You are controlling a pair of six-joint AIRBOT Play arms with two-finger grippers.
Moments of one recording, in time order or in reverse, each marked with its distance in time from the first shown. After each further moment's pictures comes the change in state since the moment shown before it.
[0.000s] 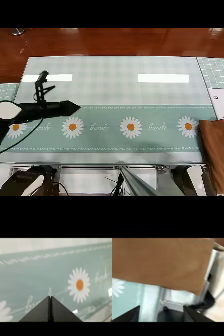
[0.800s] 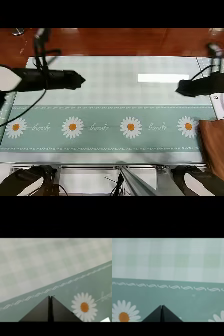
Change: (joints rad) left arm -0.197 -0.208 0.407 0.346 0.011 -0.211; right arm 1.230 -0.264 -0.130 0.178 -0.637 -0.120
